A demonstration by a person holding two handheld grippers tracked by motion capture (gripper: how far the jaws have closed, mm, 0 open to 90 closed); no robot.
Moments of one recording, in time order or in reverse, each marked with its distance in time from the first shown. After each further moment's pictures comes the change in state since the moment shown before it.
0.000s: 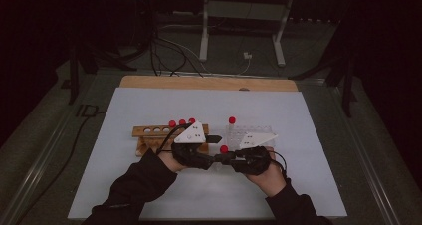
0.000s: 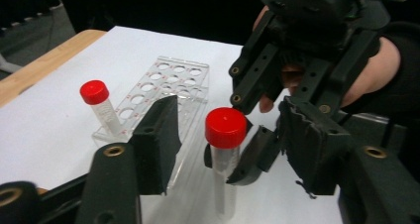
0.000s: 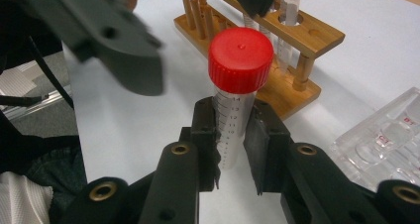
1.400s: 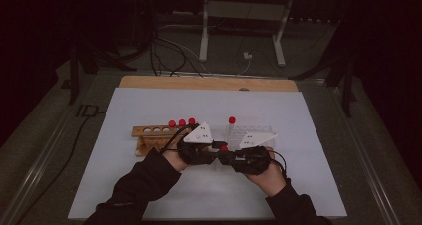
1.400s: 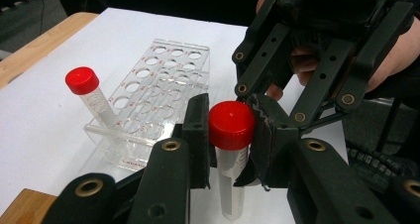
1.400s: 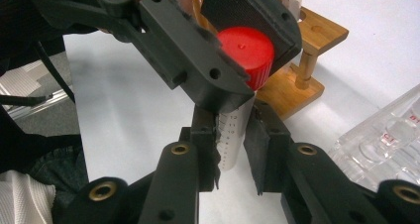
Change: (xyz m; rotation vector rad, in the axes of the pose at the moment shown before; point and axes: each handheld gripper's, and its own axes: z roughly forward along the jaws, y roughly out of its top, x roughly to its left) left arm 0.003 0.000 0.014 0.069 -0.012 0.017; right arm -0.002 -0.002 0.002 0.001 0.014 0.003
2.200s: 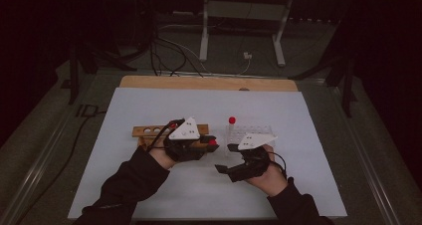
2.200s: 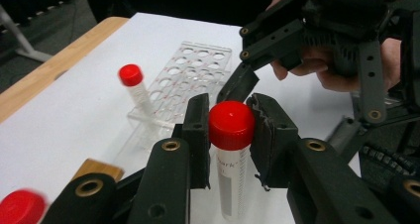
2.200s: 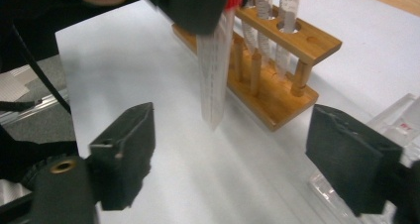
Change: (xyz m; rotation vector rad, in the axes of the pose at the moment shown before) left arm 0.005 0.000 -0.039 -0.005 0.086 -0.006; right arm 0.009 0.003 -0.001 -0.017 -0.032 -0.003
